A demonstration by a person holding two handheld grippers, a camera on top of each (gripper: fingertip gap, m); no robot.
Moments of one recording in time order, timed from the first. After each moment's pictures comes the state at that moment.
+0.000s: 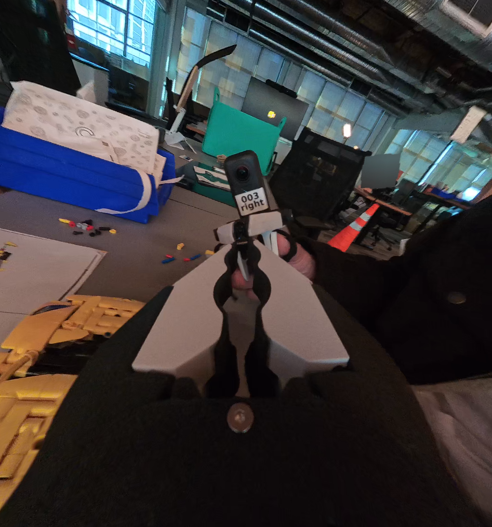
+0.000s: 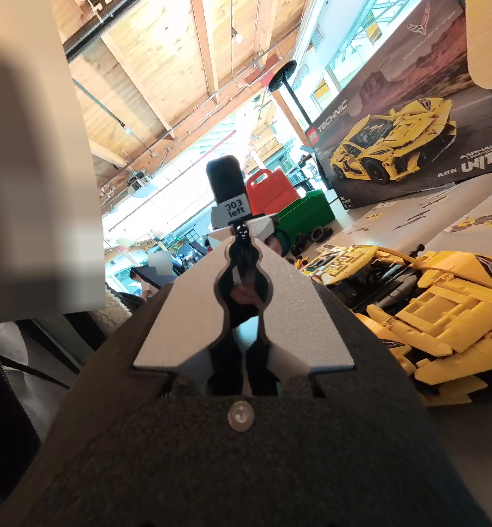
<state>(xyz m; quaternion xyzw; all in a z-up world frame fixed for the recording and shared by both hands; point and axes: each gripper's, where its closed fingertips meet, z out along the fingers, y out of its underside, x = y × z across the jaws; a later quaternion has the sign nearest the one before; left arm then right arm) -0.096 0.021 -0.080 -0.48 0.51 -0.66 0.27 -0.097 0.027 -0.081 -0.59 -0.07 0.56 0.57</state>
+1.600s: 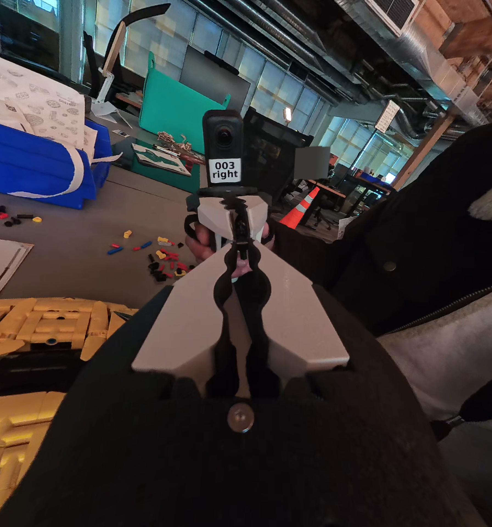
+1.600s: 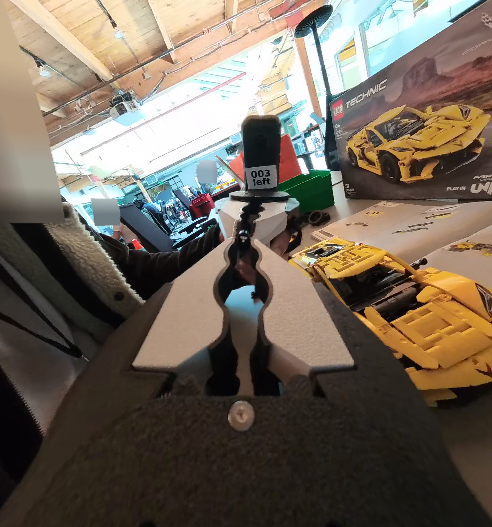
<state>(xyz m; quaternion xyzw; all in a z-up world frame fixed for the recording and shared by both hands) -0.111 -0.001 -0.082 -0.43 0.55 -0.69 0.18 -0.114 0.006 -0.081 -0.62 -0.19 0.49 0.58</state>
